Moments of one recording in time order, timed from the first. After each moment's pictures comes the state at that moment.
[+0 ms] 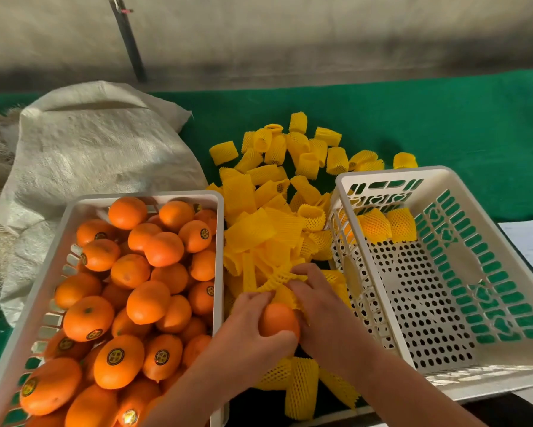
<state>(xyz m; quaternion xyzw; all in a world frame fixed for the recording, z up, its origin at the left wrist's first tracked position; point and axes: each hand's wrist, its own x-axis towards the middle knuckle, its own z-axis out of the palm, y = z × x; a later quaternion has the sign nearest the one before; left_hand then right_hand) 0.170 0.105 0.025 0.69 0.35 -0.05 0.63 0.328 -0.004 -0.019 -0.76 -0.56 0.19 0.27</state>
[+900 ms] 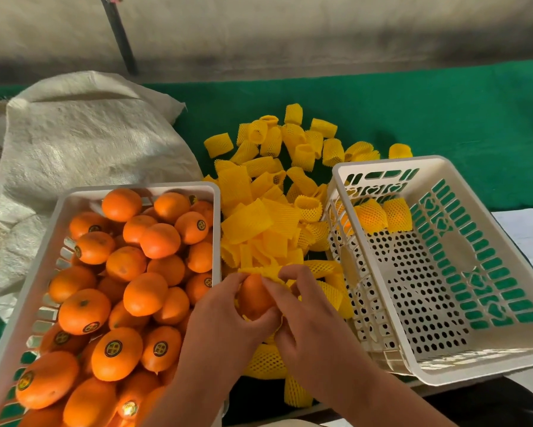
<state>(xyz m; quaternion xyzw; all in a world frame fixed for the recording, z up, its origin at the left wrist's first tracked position) 0.156 0.104 0.006 0.80 0.39 0.17 0.42 0.279 -0.014 0.020 -0.76 -0.57 0.14 0.28</state>
